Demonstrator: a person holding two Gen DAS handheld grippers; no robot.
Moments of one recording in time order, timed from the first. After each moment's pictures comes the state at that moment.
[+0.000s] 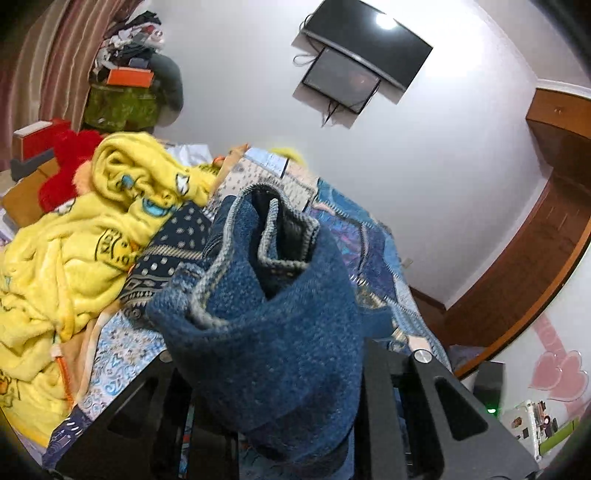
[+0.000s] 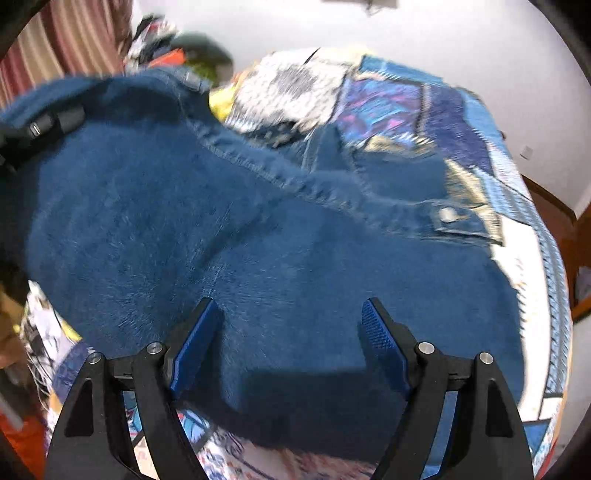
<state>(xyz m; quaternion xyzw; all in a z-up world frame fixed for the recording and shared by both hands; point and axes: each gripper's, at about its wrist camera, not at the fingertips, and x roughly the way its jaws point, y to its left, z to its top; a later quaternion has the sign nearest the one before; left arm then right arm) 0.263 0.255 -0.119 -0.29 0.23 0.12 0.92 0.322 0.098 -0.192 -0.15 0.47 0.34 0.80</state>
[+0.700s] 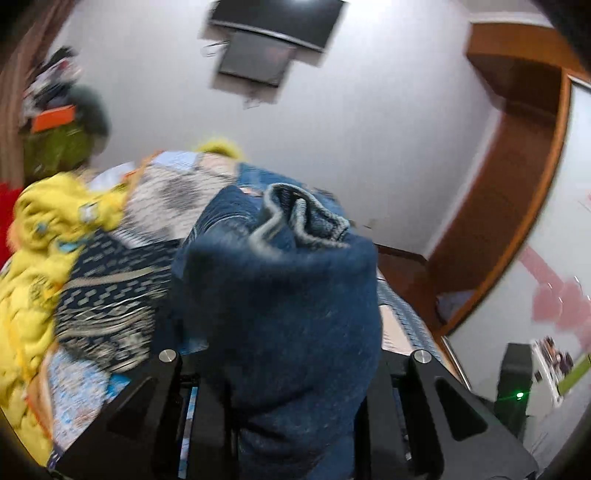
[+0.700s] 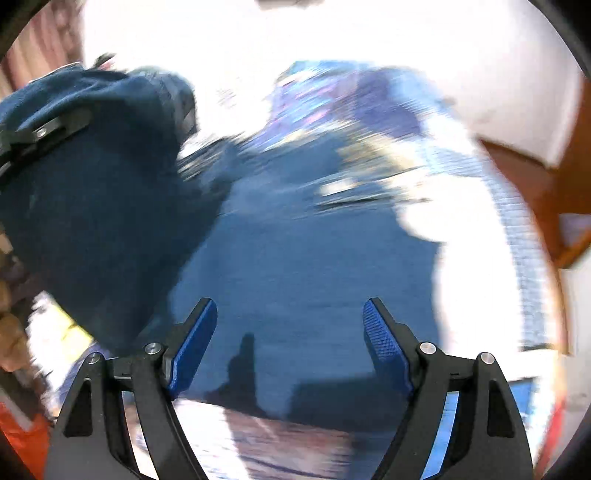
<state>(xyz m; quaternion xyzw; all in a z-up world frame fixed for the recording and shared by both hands) 0.350 0.138 -0.091 -0.18 0.25 0.01 0.95 0.344 -0.040 -0.156 -0.06 0.44 0.23 0.87</state>
